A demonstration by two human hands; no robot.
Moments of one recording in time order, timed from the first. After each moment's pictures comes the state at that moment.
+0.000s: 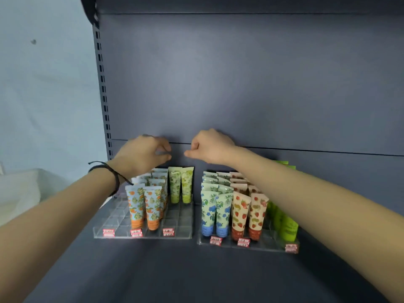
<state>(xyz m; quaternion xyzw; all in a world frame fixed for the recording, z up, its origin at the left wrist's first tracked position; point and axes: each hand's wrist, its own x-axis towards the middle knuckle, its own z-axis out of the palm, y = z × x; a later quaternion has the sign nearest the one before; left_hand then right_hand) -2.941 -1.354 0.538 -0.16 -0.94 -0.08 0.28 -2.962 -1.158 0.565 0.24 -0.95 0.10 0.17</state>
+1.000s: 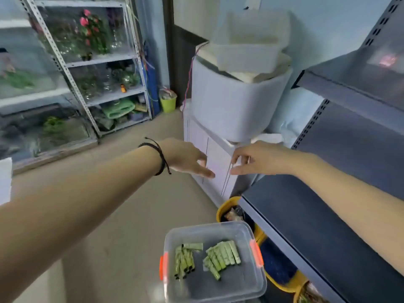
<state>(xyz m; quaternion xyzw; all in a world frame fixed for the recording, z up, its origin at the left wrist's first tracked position) -2.452 -1.544 0.280 0.16 -0.96 -0.06 -0.23 -2.611 -1.391 0.287 0.59 -0.77 -0.01 -0.22</state>
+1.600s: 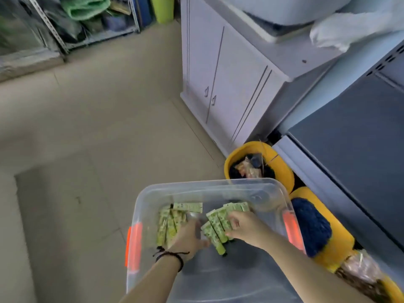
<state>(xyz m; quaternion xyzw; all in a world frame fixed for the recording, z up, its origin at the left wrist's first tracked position) -2.420 -1.432 -0.283 0.44 -0.70 -0.52 -0.21 -2.594 -1.334 -0.265 0.38 -0.79 0.04 -0.48</state>
